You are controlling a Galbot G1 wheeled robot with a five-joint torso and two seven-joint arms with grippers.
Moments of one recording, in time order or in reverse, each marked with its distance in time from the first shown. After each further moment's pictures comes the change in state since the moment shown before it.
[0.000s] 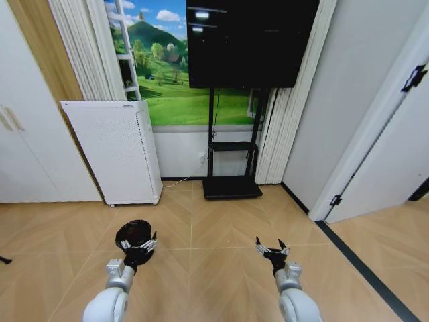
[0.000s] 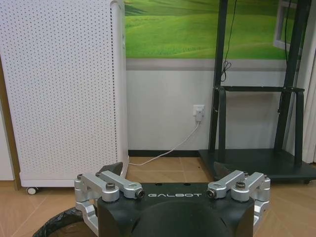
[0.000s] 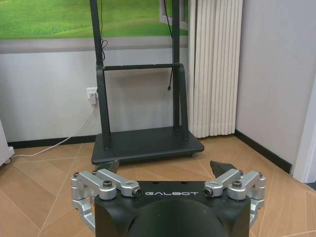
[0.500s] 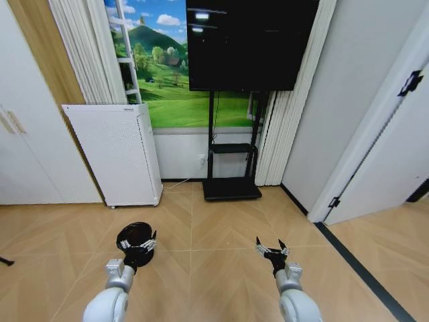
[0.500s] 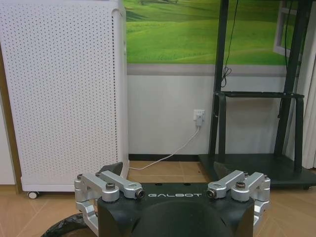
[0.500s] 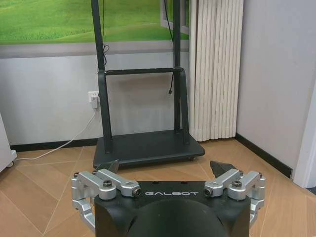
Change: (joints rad) left arm 0.007 -0.013 -0.003 -0.014 0.005 0.000 0.000; right arm -0.005 -0.004 0.003 -0.002 0.003 0.010 -0.009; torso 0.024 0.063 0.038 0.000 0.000
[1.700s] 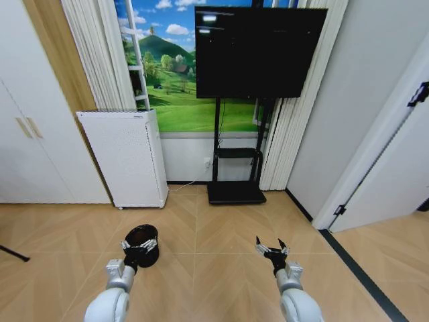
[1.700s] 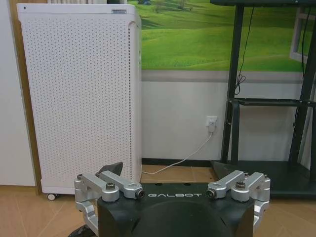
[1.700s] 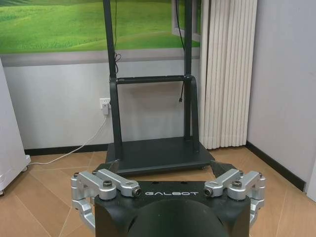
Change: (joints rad) left arm -0.010 -0.017 0.000 0.009 0.016 0.001 -0.010; right arm 0.005 -0.009 0.001 -0.006 0.007 0.003 -0.003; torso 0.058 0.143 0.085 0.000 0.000
